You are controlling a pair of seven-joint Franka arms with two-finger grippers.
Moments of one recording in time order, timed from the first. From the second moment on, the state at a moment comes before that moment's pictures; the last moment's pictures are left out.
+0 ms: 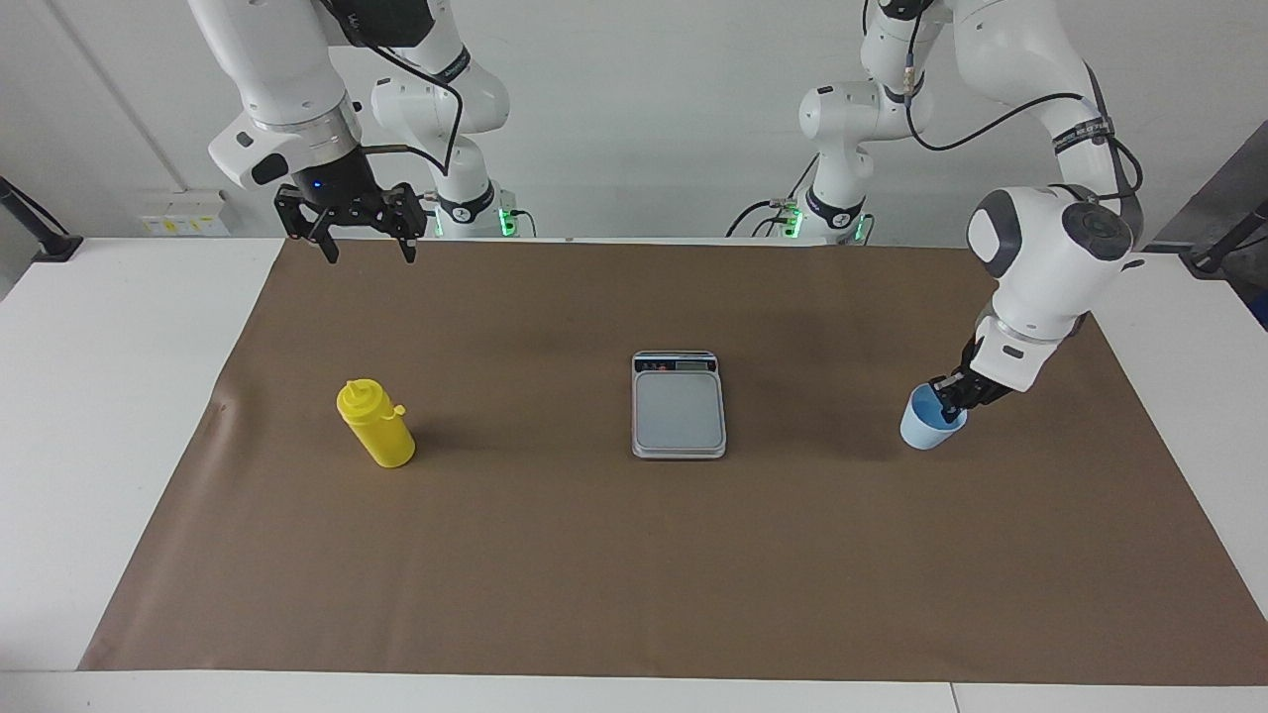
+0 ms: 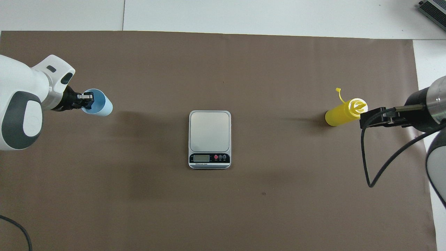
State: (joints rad) left arm -0.01 0.17 -0.08 -1.85 -0.04 2.09 -0.19; right arm 0.06 -0.04 0.02 -1.60 -0.01 1.54 0.06
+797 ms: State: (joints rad) left arm -0.39 0.17 -0.08 -1.79 -0.05 2.06 -0.69; right arm 0.06 -0.04 0.02 -1.60 -0.01 1.54 0.06
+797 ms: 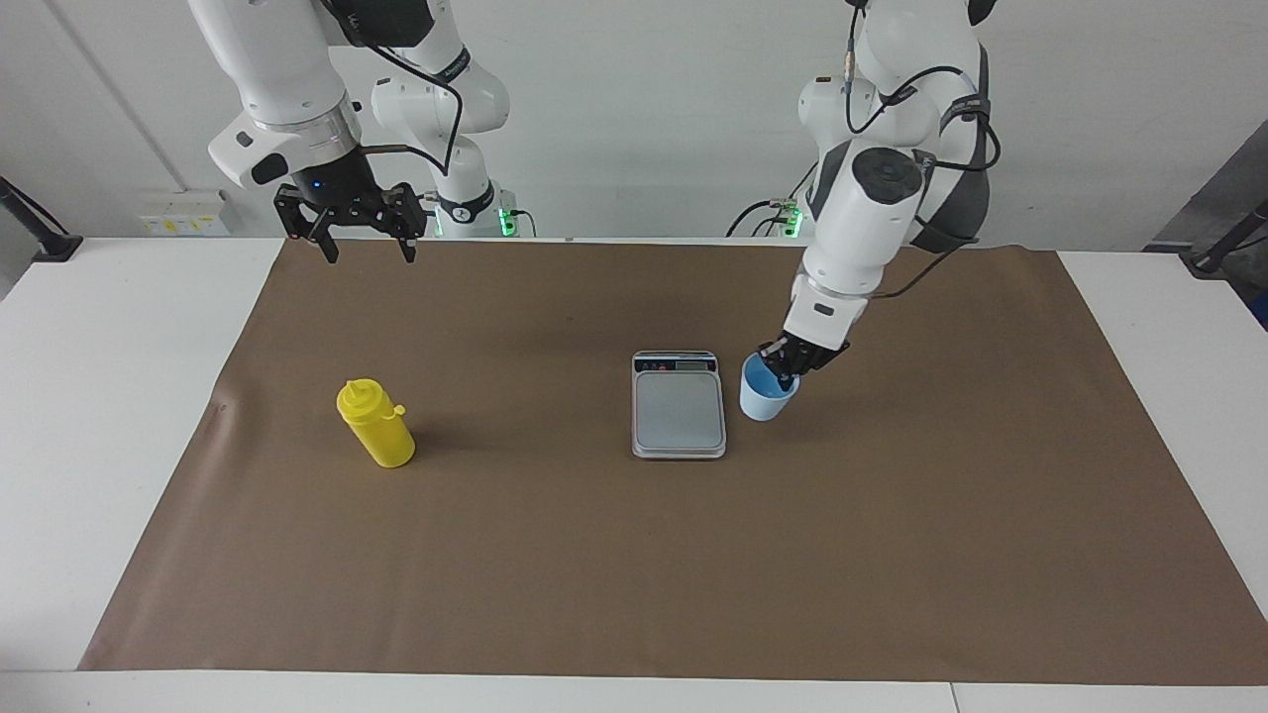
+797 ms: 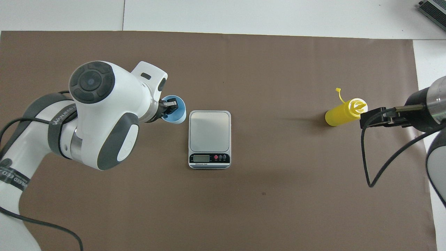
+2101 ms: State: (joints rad) left arm -0.56 0.23 -0.08 -1.92 0.03 2.29 -0.98; right arm 0.06 -0.04 0.02 -1.60 -0.01 1.54 0.06
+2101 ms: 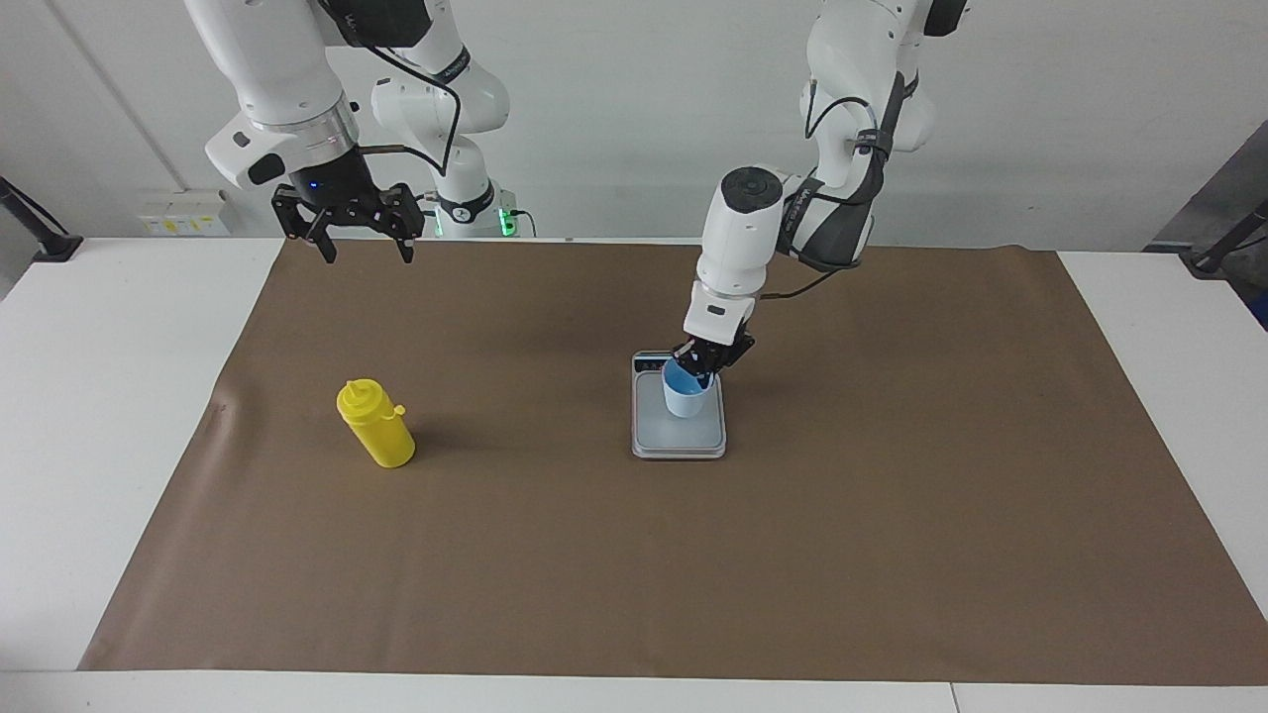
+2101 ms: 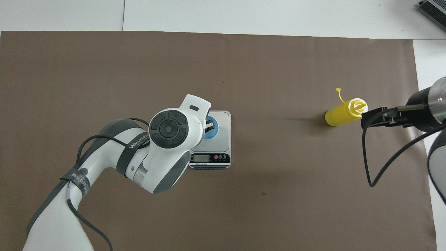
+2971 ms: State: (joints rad) left arm -0.57 0.24 -0.07 -1.92 0.05 2.30 -1.02; right arm 0.05 -0.04 0.01 -1.60 -0.01 1.54 0.06
